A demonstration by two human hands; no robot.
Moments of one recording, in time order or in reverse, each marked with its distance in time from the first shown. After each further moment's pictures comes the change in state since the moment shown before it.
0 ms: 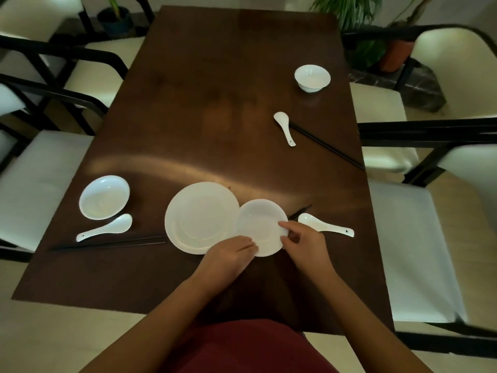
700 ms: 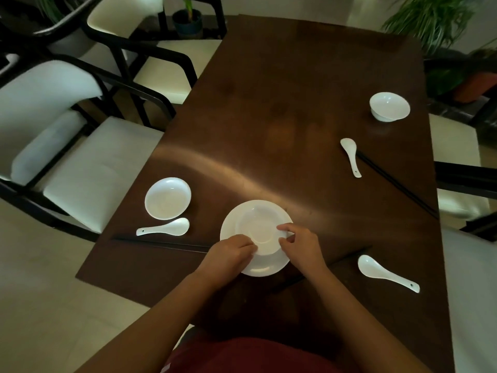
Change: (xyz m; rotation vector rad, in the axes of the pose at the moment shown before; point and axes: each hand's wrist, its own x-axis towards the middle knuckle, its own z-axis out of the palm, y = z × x) left_hand -0.041 -0.092 -0.050 0.063 -0.042 -0.280; right_hand 0.070 -0.076 0.095 -0.088 -0.225 0.013
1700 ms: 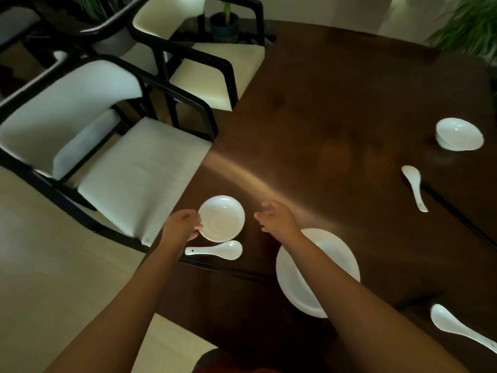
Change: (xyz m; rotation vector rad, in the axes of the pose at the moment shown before) left_hand -0.028 -0.189 -0.094 -1.004 0.396 -1.289; right_hand 0.090 -0.159 0.099 0.263 -0.273 0.116
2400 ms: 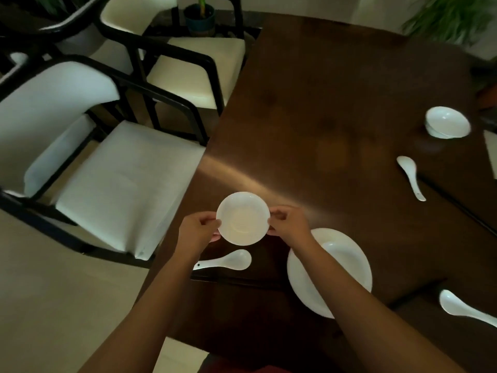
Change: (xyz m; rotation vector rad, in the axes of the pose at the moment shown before) left_hand 0.006 0.014 0.018 0.127 -0.168 0.185; right_hand -0.012 -0.008 0.002 0.215 0.170 0.055
